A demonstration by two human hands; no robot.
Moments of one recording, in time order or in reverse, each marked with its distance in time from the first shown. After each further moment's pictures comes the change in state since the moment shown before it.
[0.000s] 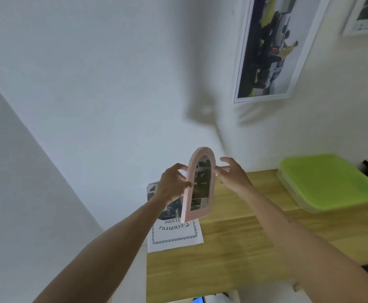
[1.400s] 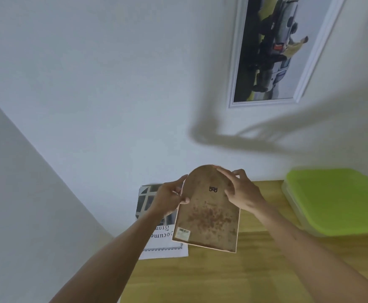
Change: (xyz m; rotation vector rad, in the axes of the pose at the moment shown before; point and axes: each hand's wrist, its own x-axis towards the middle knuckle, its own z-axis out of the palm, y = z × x) left_hand 0.041 -0.020 0.063 0.023 -0.002 -0.067; right_hand 0.069 0.073 -0.066 -0.652 -0.084 -0.361
